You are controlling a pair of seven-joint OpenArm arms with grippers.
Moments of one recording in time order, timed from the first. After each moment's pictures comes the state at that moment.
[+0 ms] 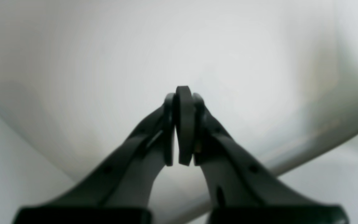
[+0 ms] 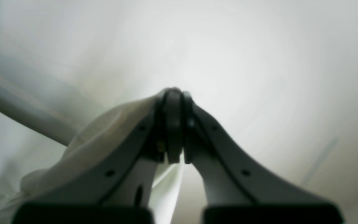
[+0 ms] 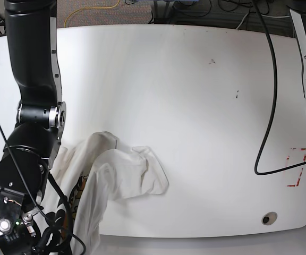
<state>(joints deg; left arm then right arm) -67.6 -30.2 -10.1 82.0 -21.7 -43.3 43.2 64.1 11.3 -2.1 94.3 -11.0 39.3 -55.2</state>
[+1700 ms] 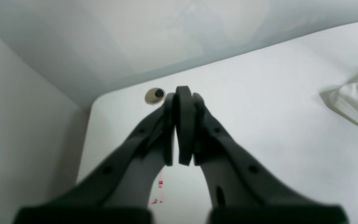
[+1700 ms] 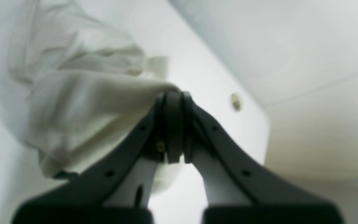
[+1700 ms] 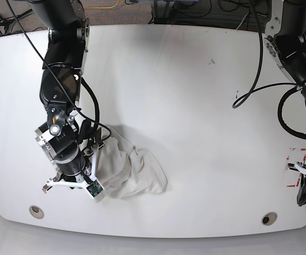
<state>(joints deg) -27.1 -21.3 -28.7 92.6 -19.5 -43.0 49.2 21.7 7.9 0.7 104.6 -12.1 40.6 -60.1</state>
